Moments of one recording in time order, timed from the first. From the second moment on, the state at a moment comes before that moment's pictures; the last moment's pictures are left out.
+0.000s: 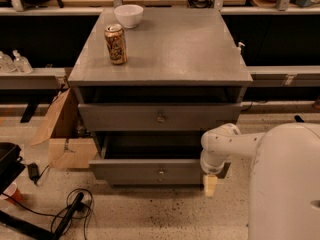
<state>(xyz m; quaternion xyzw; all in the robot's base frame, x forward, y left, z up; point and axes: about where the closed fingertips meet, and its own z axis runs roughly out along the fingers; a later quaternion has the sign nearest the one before) 0.584 -0.204 0.415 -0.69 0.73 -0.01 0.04</state>
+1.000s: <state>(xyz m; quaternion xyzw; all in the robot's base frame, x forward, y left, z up) 0.599 -0.205 0.424 -0.68 0.73 -0.03 0.02</state>
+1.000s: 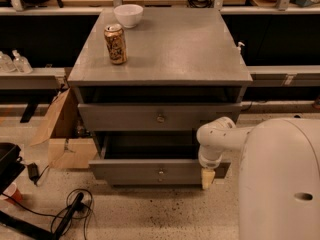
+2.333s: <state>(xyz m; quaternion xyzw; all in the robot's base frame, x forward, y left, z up) 0.561 -0.206 0.424 -0.66 0.75 0.00 0.00</state>
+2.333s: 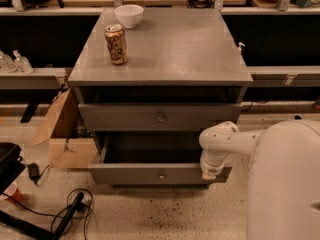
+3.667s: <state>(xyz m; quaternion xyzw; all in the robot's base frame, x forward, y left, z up) 0.561 -0.206 0.424 -0.66 0.75 0.00 0.00</state>
